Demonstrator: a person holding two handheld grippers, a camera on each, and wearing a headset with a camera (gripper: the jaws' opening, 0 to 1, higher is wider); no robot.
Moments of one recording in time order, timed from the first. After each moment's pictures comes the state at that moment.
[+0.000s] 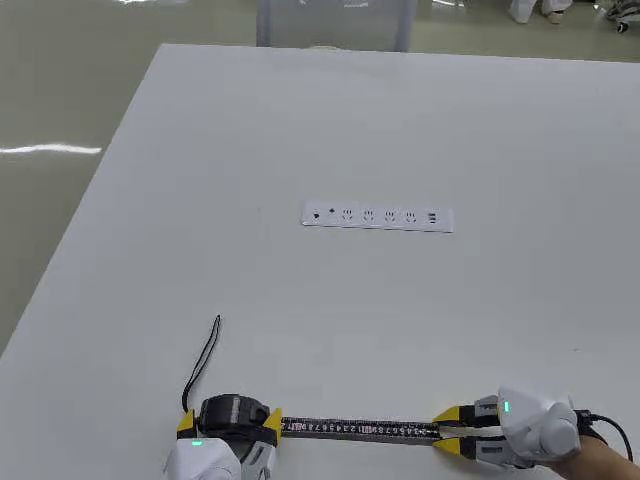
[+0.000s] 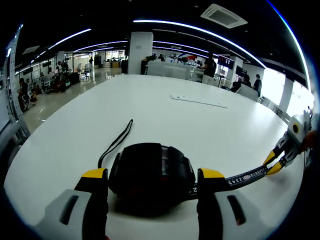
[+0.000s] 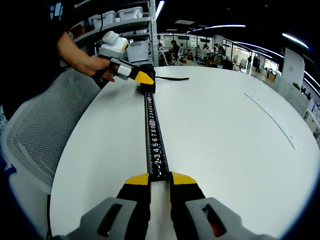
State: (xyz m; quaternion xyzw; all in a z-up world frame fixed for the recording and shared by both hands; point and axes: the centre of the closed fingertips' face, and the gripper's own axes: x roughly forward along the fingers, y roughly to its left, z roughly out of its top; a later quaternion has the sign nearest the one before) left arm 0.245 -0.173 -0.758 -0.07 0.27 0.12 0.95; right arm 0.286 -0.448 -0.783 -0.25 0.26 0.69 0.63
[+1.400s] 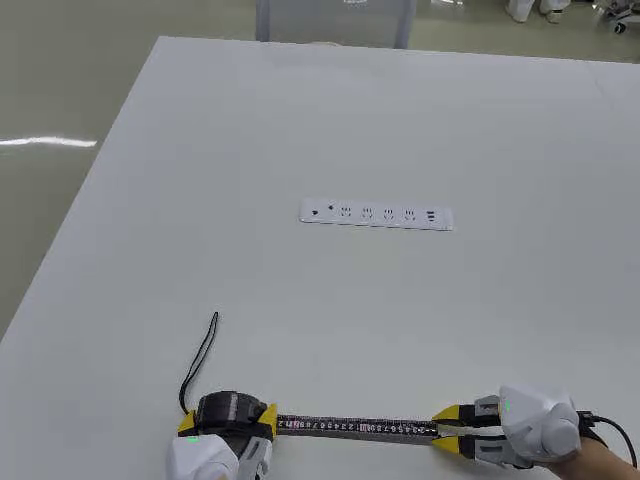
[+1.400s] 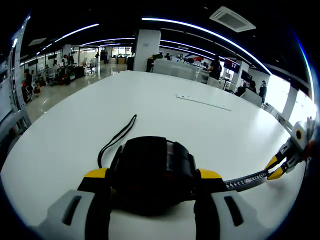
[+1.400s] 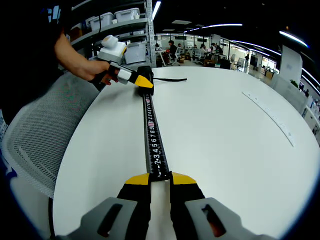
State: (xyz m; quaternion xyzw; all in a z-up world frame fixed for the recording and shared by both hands) left arm 0.242 -0.172 -0.765 -0.10 0.28 0.14 0.95; right arm 0.287 -0.449 -0.778 -0.24 0.26 0.68 0.64
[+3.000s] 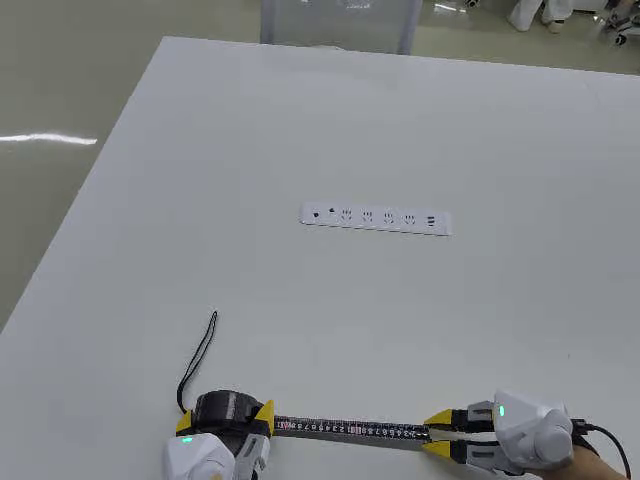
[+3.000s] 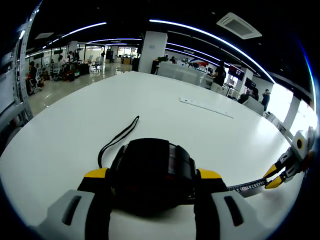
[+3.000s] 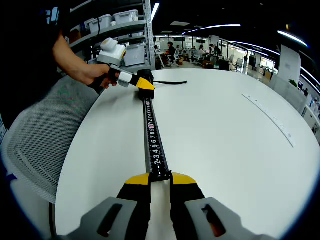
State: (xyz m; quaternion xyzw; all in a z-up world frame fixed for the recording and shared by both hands) left arm 0.243 -0.170 -0.764 -0.13 0.26 0.15 0.94; right arm 0.283 -0.441 -0.775 -0.23 0.26 0.68 0.64
